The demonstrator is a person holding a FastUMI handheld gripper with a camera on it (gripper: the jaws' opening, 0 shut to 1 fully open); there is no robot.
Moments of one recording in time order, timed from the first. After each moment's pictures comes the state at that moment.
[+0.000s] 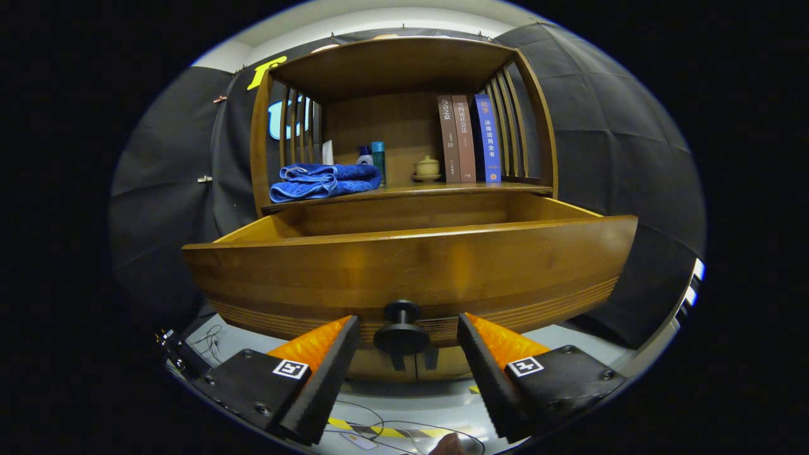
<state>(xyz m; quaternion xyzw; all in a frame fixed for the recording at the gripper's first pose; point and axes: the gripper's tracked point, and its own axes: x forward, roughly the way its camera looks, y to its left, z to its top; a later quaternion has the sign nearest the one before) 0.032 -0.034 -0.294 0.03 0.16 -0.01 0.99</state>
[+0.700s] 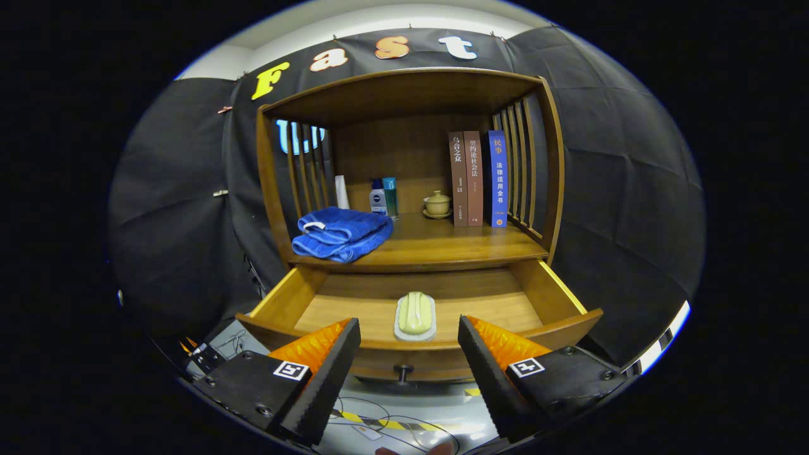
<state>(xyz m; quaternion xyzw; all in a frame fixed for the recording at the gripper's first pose) 0.061 -0.044 -0.138 0.04 0.20 0.01 0.98</state>
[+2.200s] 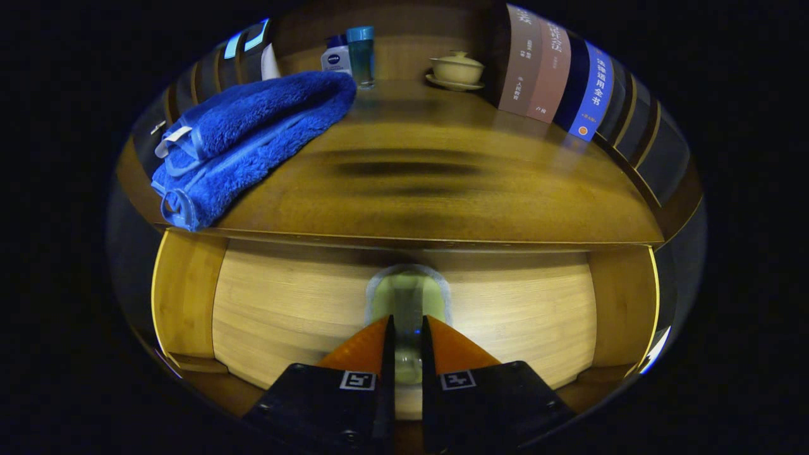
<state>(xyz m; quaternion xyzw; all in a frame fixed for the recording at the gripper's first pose) 0.212 -0.037 -0.314 0.00 0.49 -0.01 0.87</state>
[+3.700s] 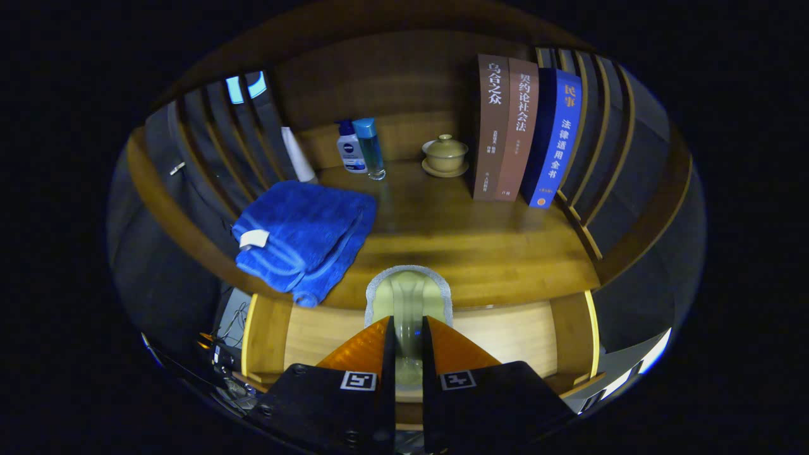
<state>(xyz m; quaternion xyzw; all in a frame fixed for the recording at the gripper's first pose) 0.245 -0.038 -0.161 0.04 0.43 0.00 0.90</state>
